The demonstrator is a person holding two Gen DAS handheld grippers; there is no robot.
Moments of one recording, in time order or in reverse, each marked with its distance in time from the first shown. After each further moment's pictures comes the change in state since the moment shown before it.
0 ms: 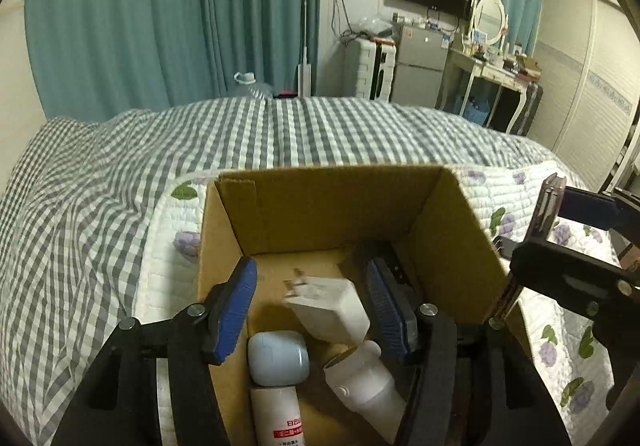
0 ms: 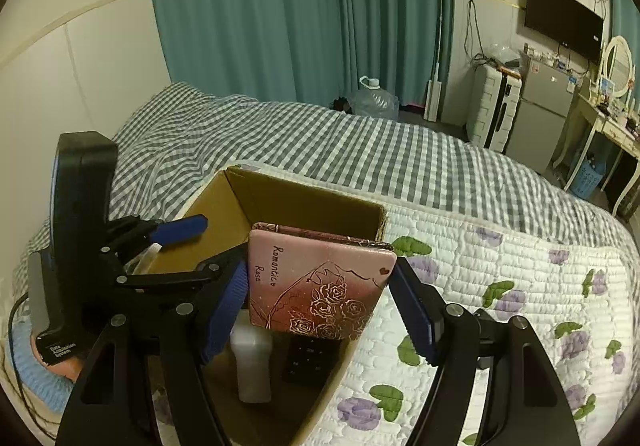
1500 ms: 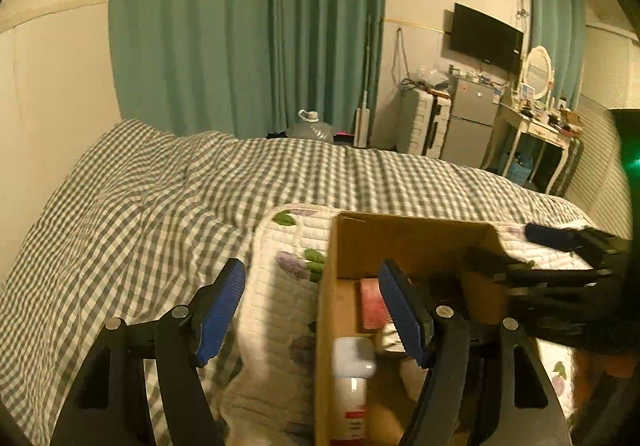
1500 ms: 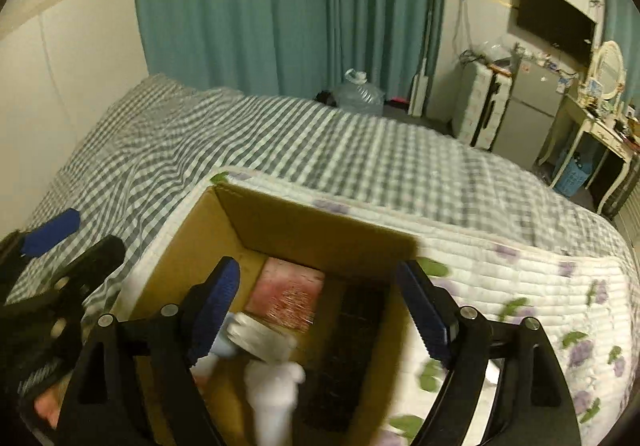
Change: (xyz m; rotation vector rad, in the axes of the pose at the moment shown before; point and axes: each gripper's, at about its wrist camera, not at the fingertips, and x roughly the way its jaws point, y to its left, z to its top) left arm -0.063 0.048 -0.007 -0.131 -0.147 0.159; right arm 0.026 0.014 0.019 0.024 -0.006 -0.092
